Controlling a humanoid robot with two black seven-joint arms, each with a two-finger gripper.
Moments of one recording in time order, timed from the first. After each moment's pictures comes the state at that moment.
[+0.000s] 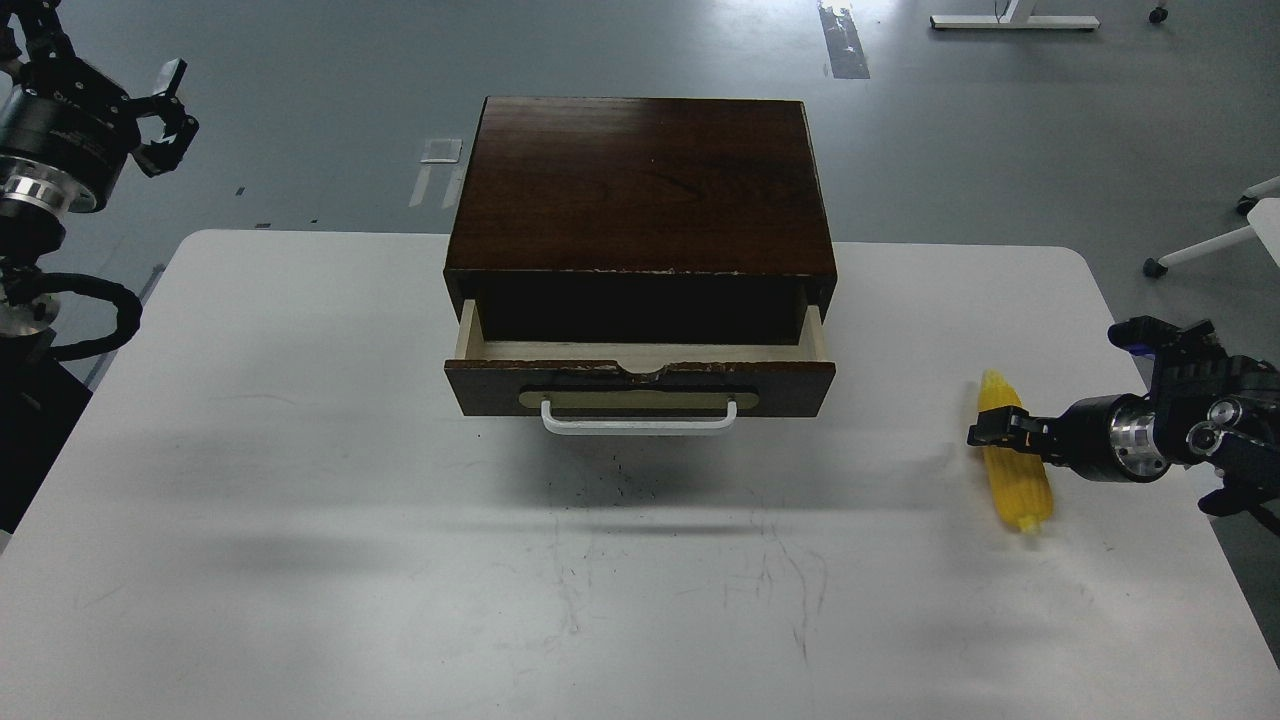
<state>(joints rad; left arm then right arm) -0.94 0.56 -0.56 -0.45 -0.16 -0.49 -0.43 0.91 -0.73 -0.03 0.93 -1.00 0.42 0.04</state>
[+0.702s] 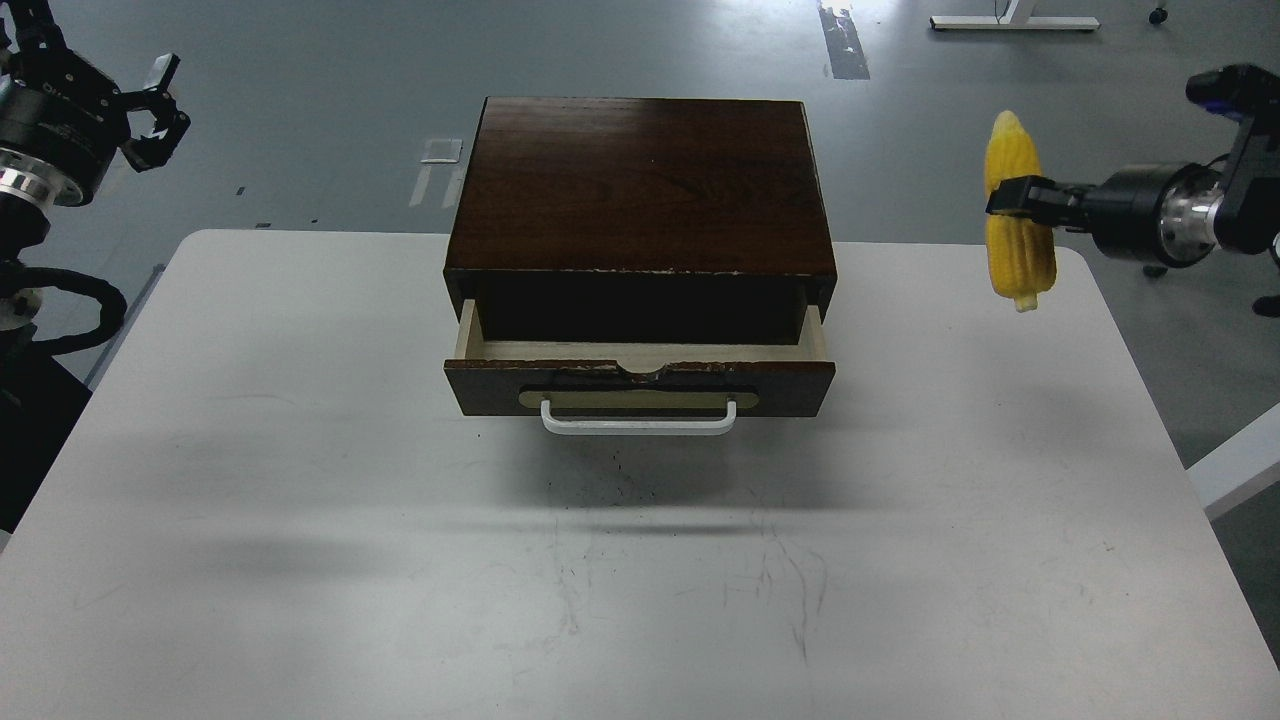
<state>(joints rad) -0.94 0.59 -0.54 -0.47 -0.15 -0.49 -0.41 1.39 -0.85 -0.01 1.13 -1.00 0.36 0.05</state>
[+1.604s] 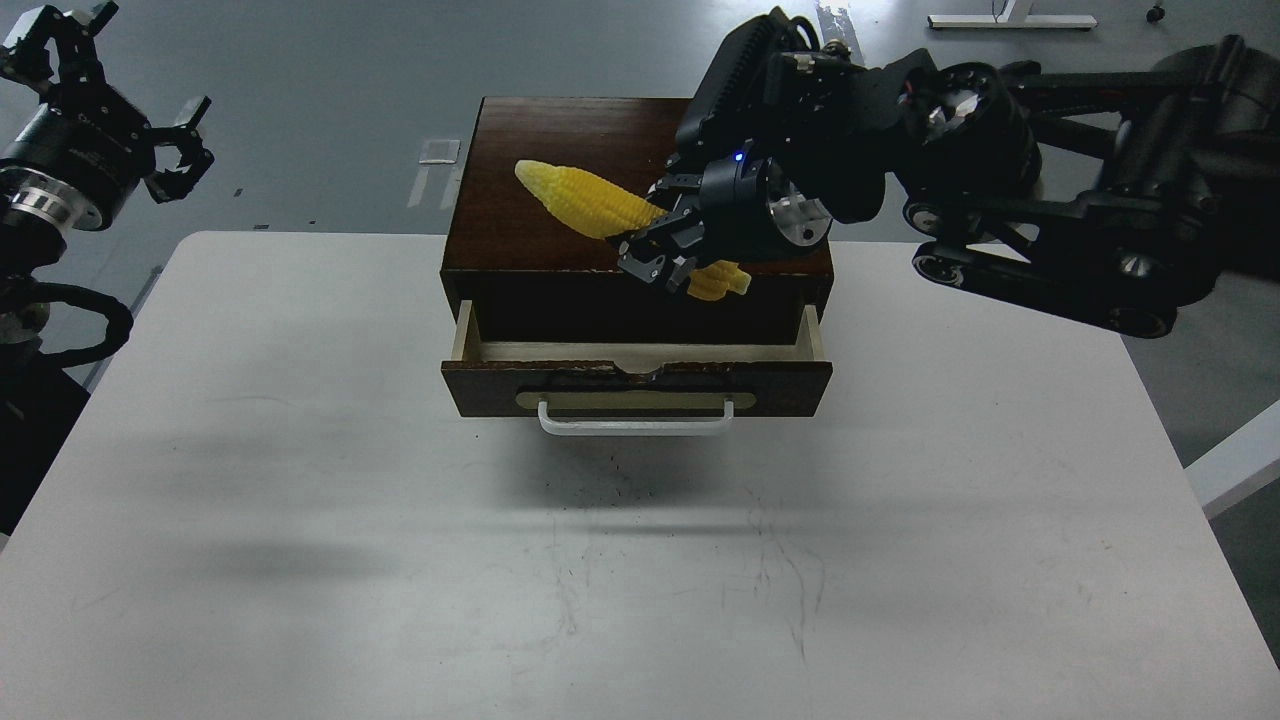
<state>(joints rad) -0.93 0.59 -0.51 -0.48 -0.14 -0.49 -0.35 1.61 -0.36 -0.11 1.33 -1.77 0.37 0.18</state>
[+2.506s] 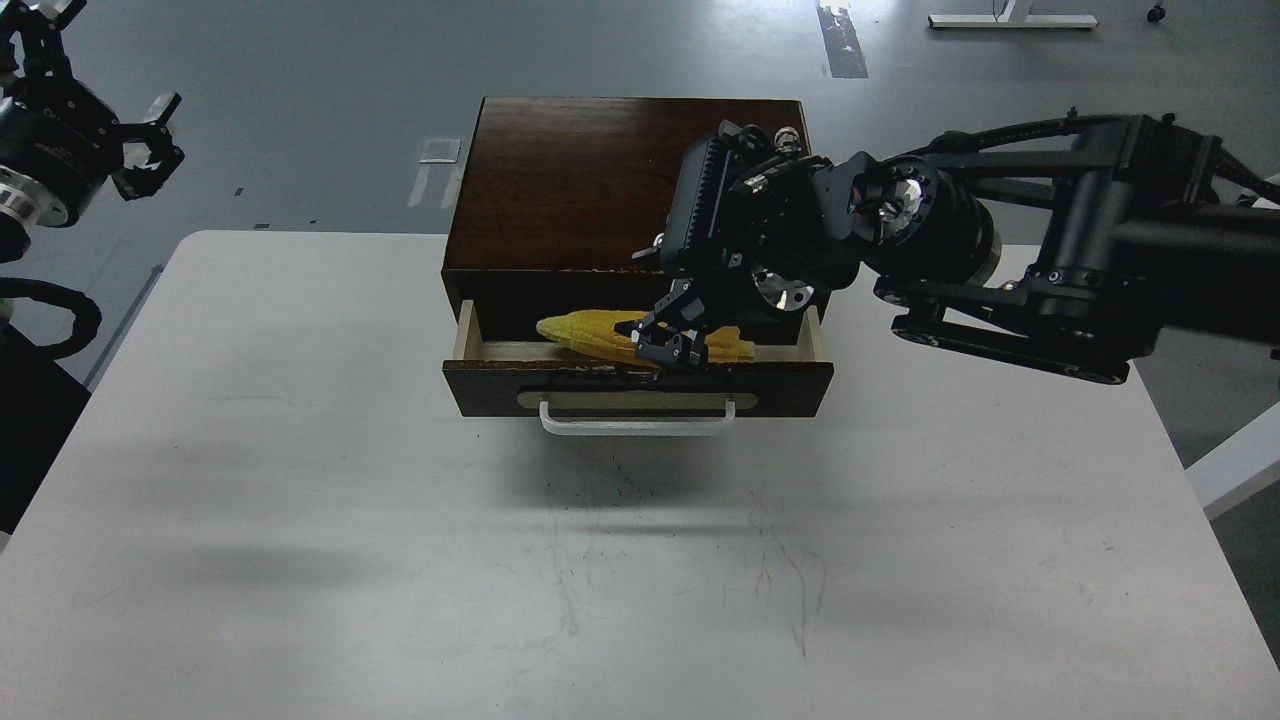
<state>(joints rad) -0.93 0.63 -0.51 -0.48 -0.14 -0.49 -0.32 1.54 -0.34 -0.11 1.32 -1.94 0.35 0.19</state>
